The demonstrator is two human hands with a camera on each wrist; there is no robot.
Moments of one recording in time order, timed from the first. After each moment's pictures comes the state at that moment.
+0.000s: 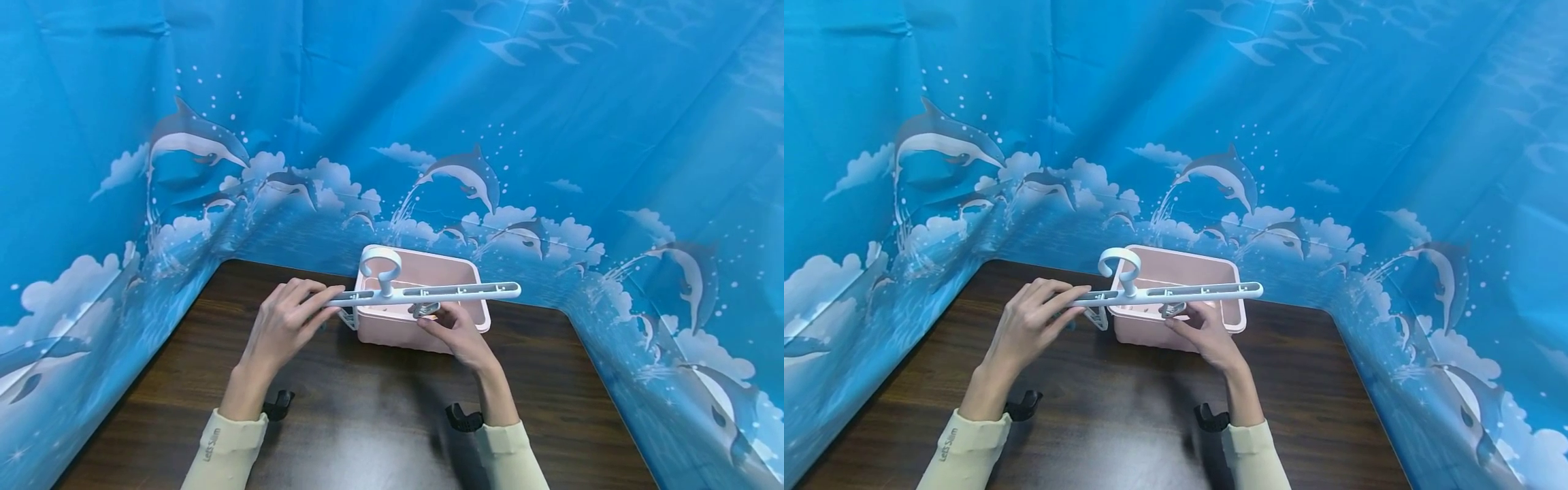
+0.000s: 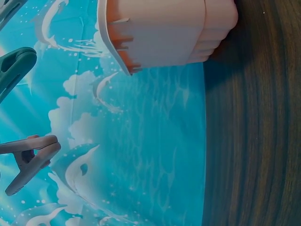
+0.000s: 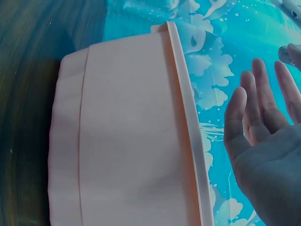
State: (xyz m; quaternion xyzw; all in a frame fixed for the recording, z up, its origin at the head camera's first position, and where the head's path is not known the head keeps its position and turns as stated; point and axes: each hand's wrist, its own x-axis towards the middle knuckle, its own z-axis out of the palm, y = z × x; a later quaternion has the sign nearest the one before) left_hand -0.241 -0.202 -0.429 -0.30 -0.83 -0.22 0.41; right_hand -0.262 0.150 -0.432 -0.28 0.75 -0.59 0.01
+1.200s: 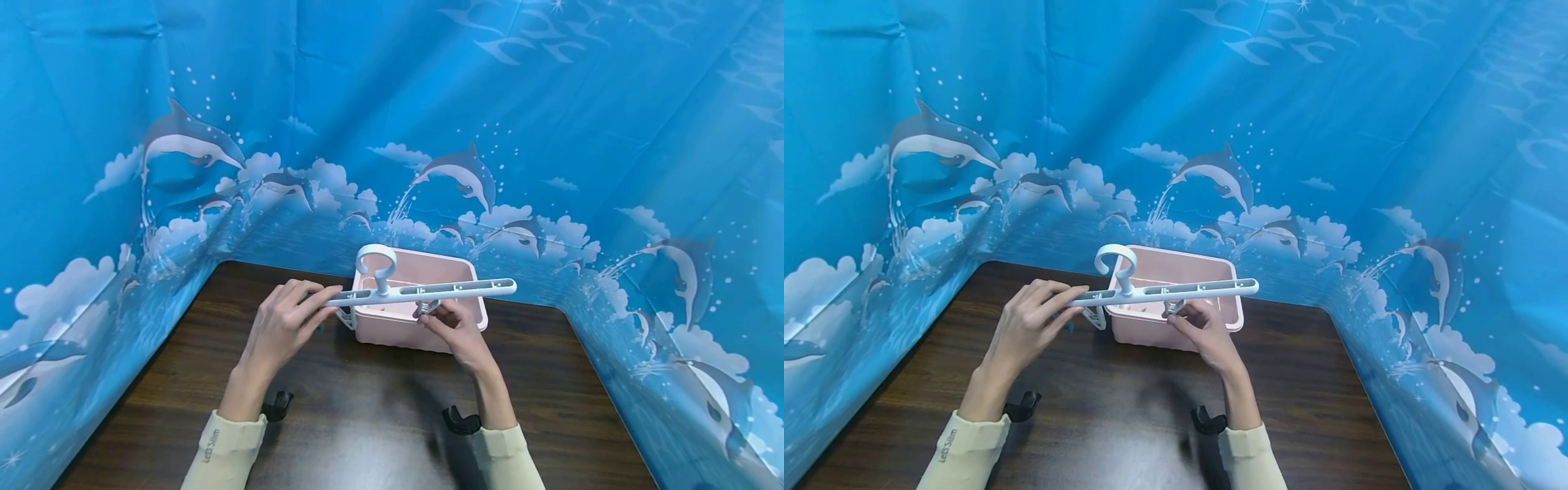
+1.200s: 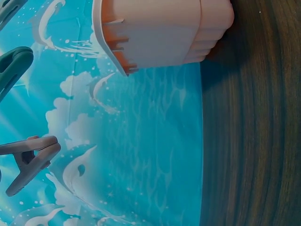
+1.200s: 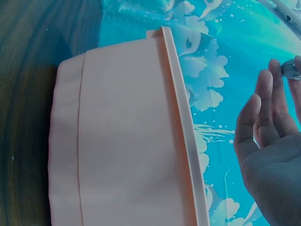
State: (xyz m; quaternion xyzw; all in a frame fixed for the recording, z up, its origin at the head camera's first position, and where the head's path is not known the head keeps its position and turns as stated) left_hand -0.241 -0.200 -0.432 -0.29 -0.83 -0.23 0.41; right_hand -0.254 0.149 -0.430 -0.27 0.72 -0.64 -0.02
